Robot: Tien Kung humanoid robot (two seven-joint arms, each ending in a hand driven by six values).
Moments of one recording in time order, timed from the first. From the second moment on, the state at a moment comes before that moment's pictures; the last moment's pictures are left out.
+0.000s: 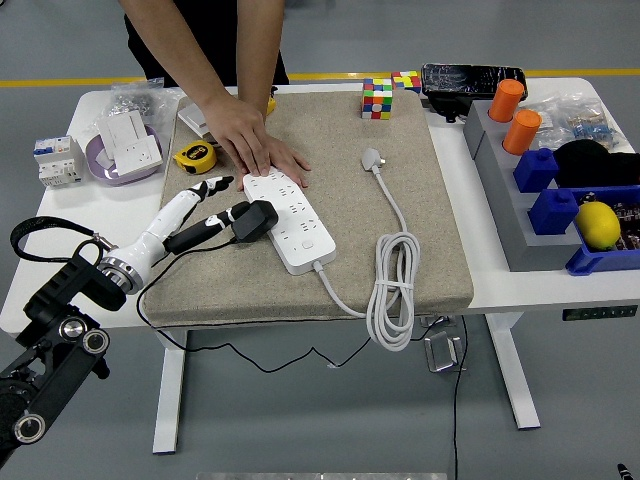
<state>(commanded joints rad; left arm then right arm) -0.19 0.23 -1.19 -1.41 1.70 -0.05 0.09 0.14 -0.28 0.34 0.44 -0.07 -0.47 -0.10</state>
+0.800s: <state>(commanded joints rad) -0.22 0.22 -1.10 -1.29 1.84 -0.03 0.07 0.13 -0.28 0.33 0.44 -0.07 -0.47 -0.10</state>
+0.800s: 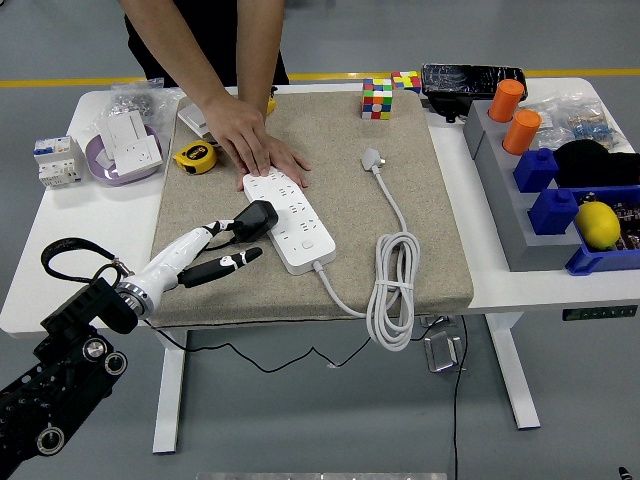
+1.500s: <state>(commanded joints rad) -0.28 0.21 -1.06 -1.26 1.87 -0.01 0.06 0.14 -0.29 0.33 0.44 -0.07 -0.47 -0.10</state>
